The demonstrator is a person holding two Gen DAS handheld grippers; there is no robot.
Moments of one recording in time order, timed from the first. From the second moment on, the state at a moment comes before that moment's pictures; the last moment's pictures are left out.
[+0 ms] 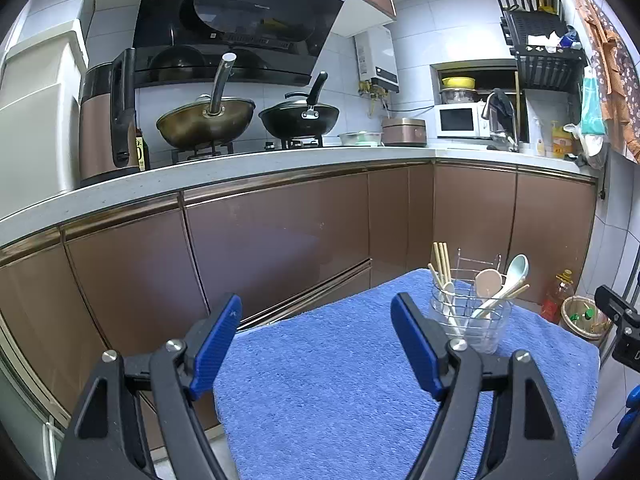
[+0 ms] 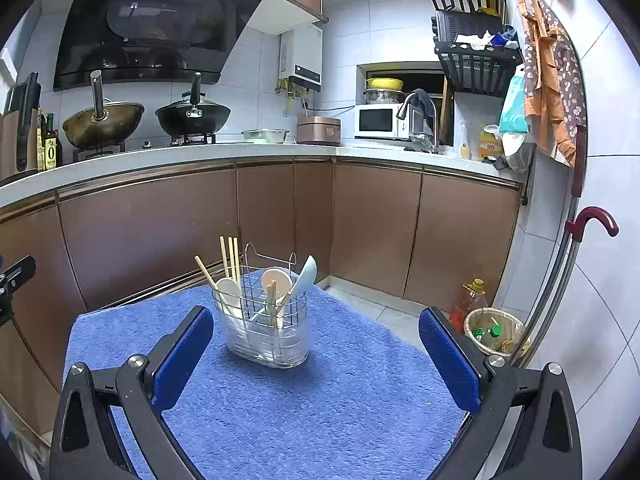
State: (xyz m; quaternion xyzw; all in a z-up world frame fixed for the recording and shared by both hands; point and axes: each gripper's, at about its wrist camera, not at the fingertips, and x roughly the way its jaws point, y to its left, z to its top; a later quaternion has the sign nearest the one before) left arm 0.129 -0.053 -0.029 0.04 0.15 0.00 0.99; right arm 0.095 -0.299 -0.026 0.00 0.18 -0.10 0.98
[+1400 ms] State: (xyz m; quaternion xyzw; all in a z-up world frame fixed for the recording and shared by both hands) left arm 0.122 -0.051 -0.031 0.03 0.16 0.00 0.99; right arm 0.097 -0.296 -0.025 -0.01 0.19 -0.10 0.98
